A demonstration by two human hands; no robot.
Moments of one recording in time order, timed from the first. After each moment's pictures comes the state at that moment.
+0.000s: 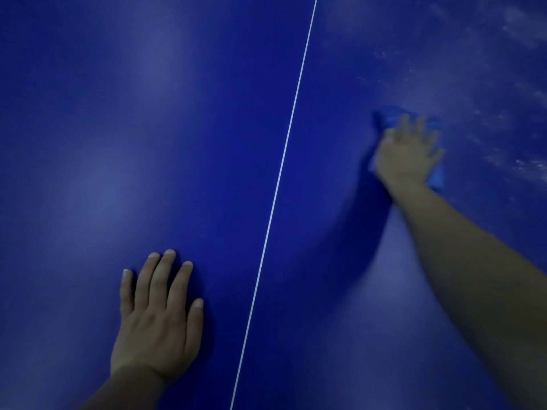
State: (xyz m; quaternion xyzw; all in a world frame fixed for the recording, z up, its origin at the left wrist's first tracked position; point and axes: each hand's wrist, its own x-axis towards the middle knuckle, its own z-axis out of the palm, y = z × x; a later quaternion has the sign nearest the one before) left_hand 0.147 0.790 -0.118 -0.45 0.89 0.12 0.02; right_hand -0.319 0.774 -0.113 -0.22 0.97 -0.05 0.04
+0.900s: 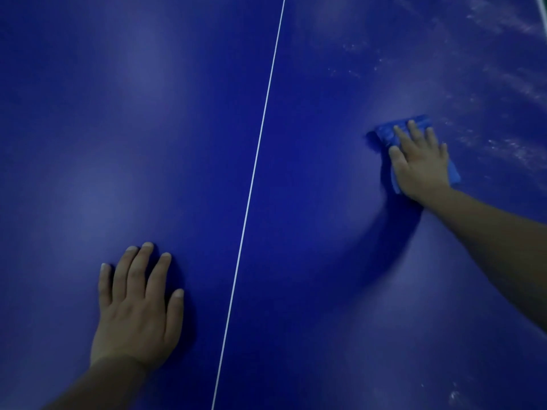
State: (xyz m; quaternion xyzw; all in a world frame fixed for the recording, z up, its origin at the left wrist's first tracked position) left_hand 0.146 0.793 -0.124 -0.45 0.89 0.10 0.00; right_hand -0.373 0.870 -0.110 -0.39 0.92 -0.01 0.06
